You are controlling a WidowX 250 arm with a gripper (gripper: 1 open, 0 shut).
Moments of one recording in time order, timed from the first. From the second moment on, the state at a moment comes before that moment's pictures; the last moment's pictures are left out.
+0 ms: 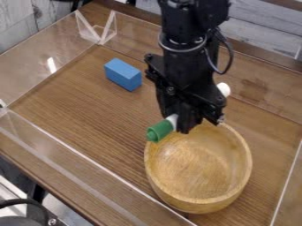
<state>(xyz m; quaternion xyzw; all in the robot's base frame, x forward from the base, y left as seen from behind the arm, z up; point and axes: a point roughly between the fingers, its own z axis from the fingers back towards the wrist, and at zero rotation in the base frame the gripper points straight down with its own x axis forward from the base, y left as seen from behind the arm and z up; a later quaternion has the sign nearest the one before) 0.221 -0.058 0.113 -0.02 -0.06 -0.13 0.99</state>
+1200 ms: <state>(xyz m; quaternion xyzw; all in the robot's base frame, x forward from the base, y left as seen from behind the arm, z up) 0.214 -0.076 0.110 -0.04 -0.07 -0.12 0.99</state>
